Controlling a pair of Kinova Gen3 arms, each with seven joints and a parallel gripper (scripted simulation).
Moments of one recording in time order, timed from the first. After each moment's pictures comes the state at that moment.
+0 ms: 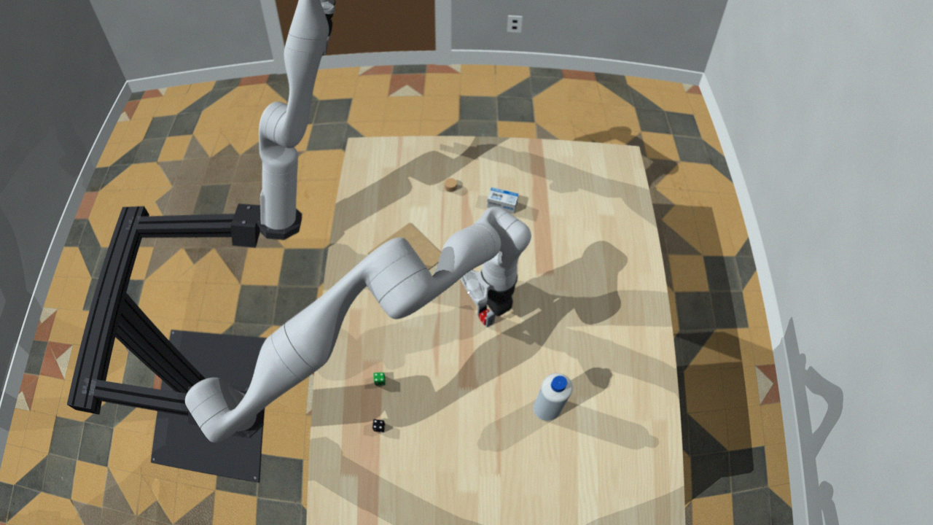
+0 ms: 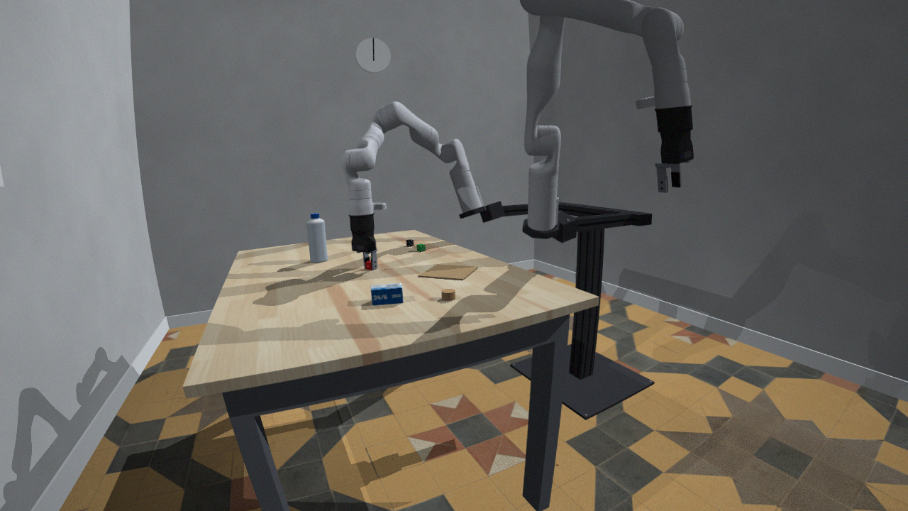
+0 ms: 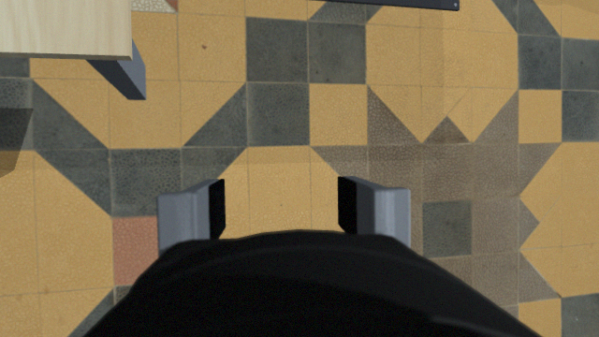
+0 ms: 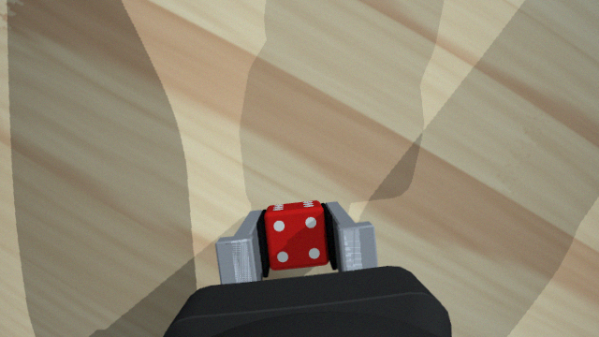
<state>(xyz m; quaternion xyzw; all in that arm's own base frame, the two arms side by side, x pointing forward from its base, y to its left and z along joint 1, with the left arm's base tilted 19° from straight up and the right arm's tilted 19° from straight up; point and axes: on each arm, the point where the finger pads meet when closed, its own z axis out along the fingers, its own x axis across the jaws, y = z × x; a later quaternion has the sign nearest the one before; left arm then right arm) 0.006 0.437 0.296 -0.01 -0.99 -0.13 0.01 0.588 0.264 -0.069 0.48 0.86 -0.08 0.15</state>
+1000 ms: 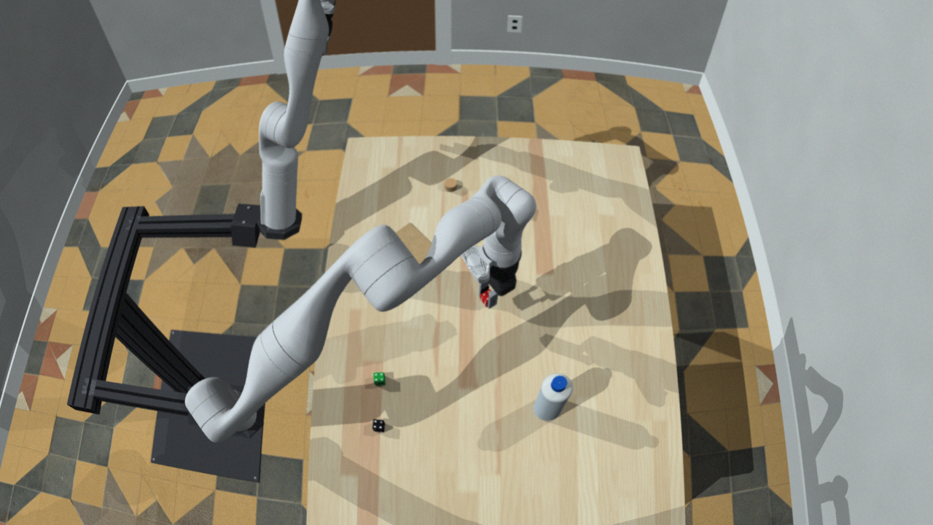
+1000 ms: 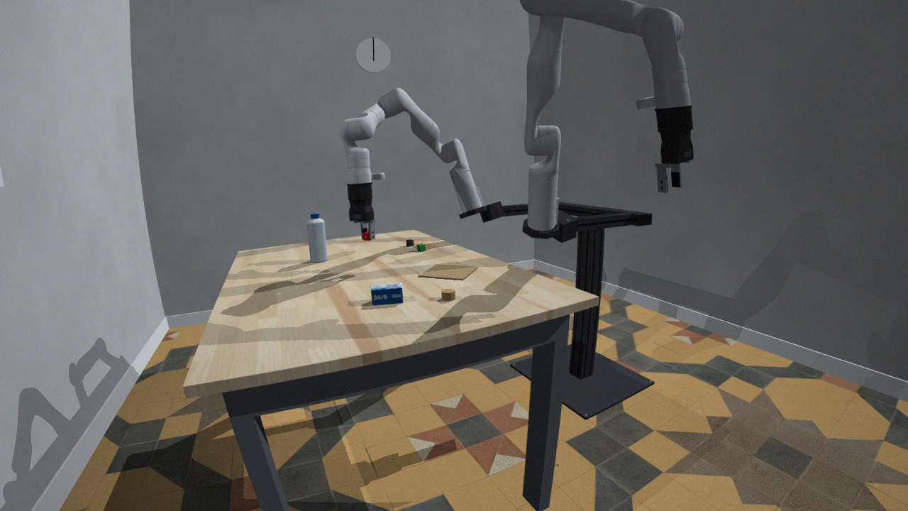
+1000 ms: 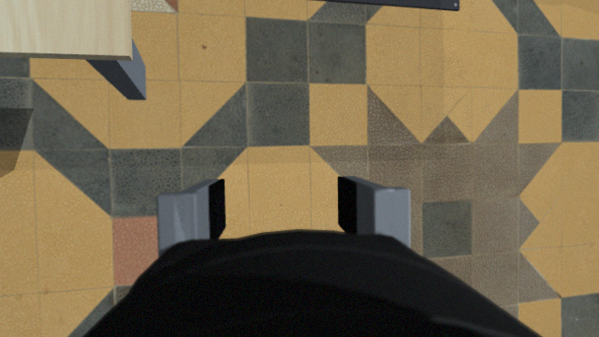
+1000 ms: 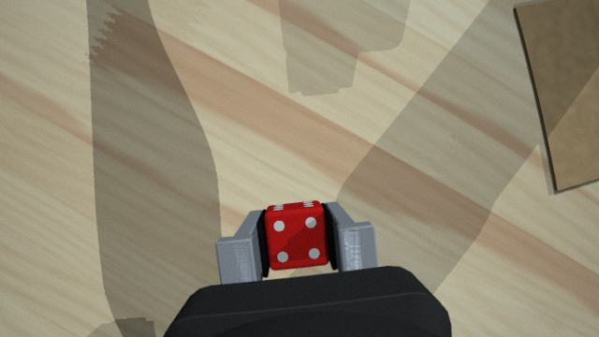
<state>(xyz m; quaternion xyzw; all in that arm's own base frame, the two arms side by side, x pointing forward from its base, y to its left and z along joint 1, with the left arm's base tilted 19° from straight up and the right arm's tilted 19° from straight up) 0.006 0.437 0.296 -0.01 -0.99 -0.13 0.01 0.571 0.290 0.022 0.48 0.86 -0.07 0.15</state>
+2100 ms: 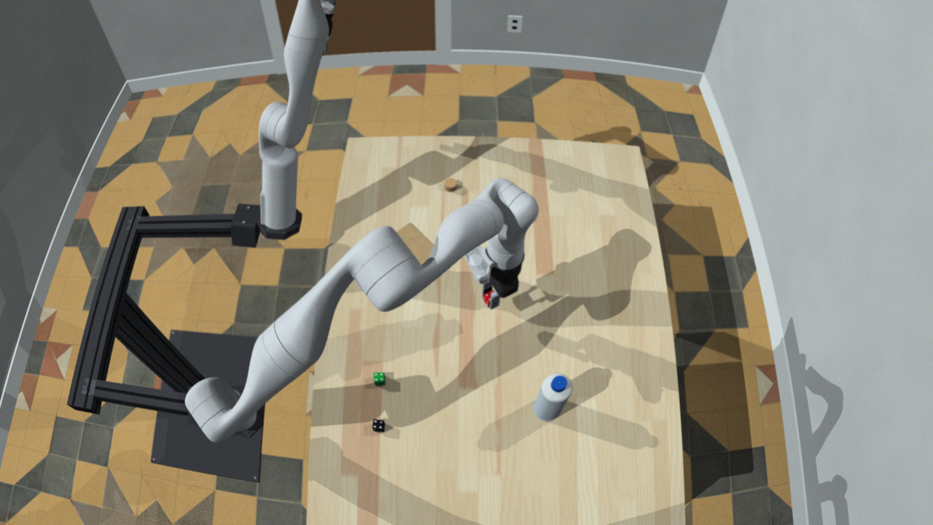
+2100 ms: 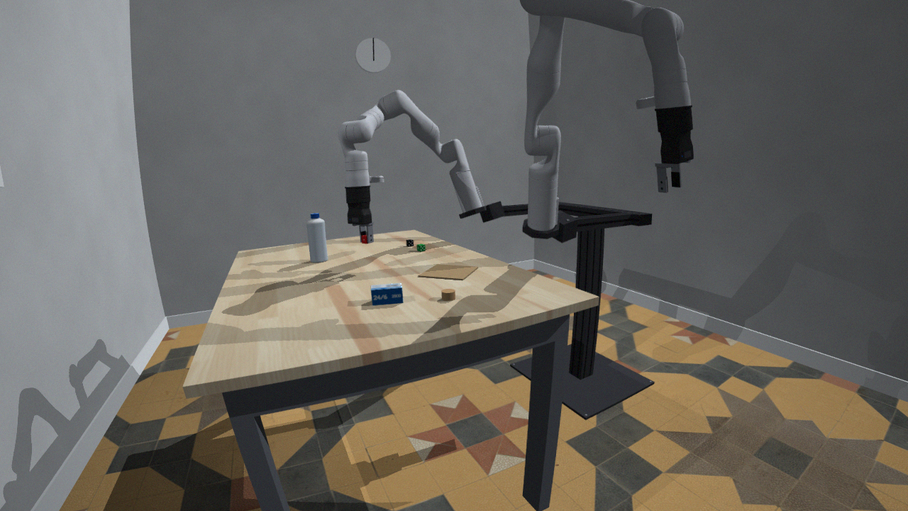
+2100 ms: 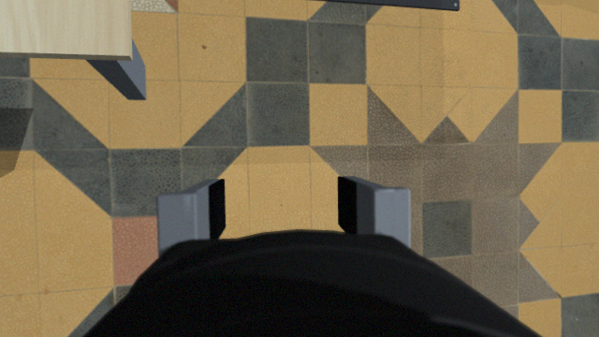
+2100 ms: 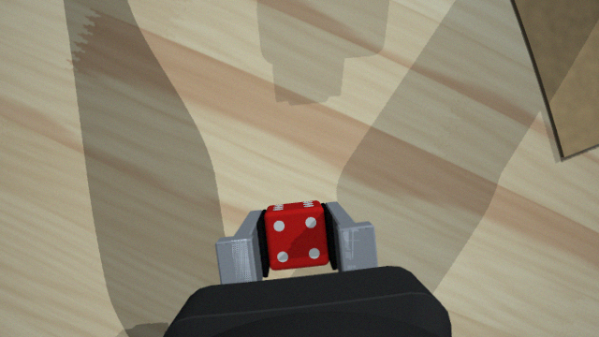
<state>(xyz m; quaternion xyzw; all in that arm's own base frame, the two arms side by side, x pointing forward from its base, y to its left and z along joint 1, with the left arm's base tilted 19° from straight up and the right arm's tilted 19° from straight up) 0.006 0.437 0.296 -0.01 -0.99 -0.13 0.01 0.579 0.291 0.014 0.52 0.84 -0.07 0.15</state>
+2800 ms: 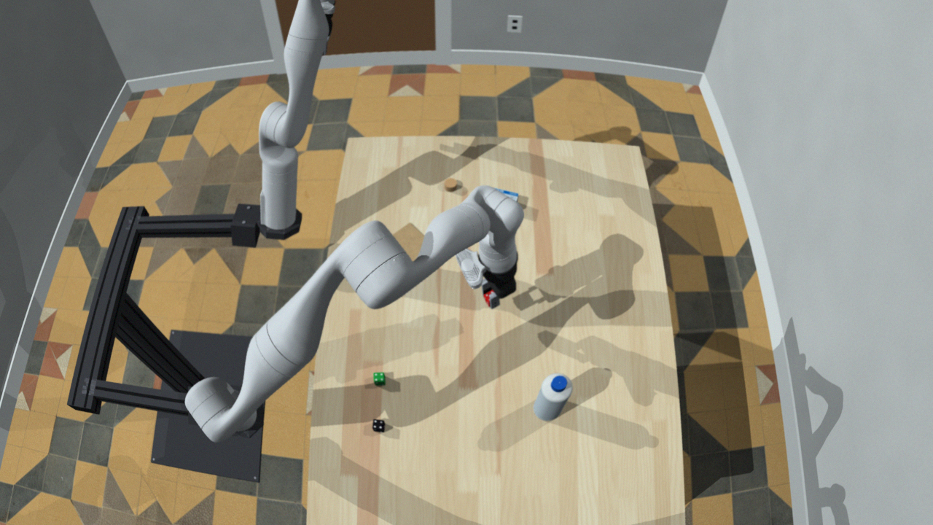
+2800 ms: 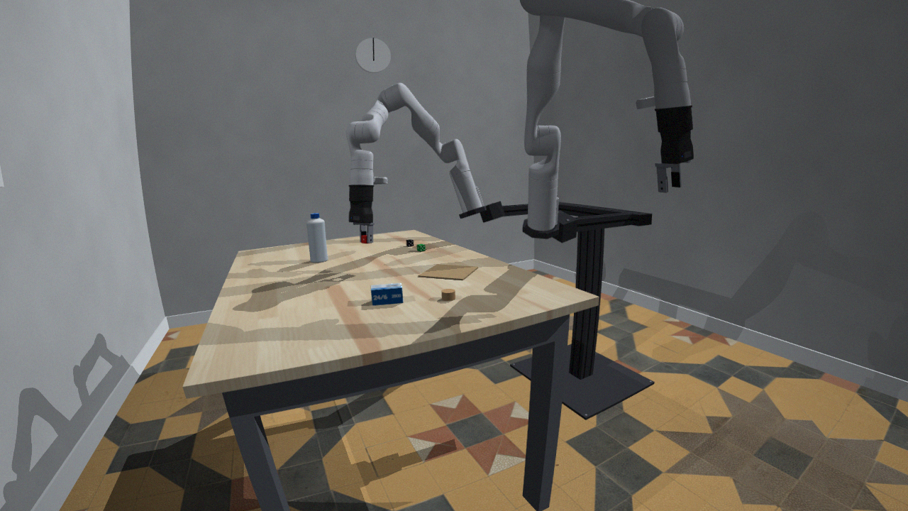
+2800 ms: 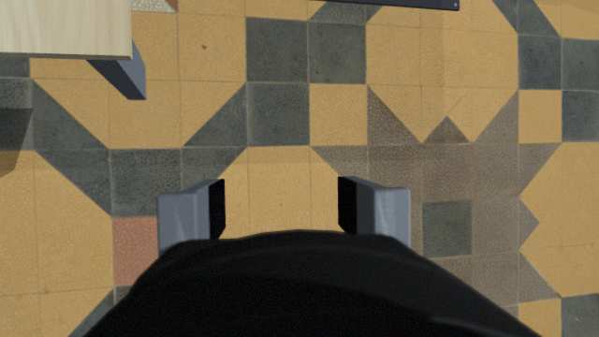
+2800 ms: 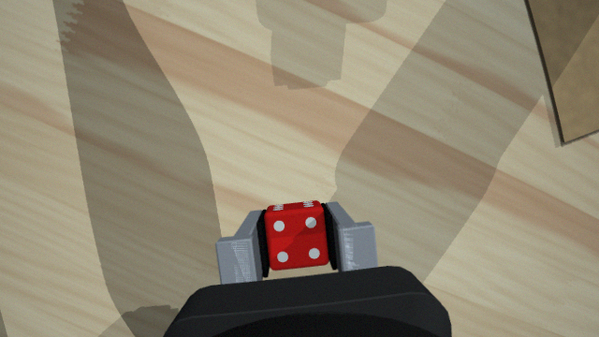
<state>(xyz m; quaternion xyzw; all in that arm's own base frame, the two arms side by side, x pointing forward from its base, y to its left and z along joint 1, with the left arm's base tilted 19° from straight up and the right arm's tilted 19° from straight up) 0.006 0.437 0.296 -0.01 -0.99 -0.13 0.01 0.579 0.291 0.014 0.51 0.84 -0.02 0.18</state>
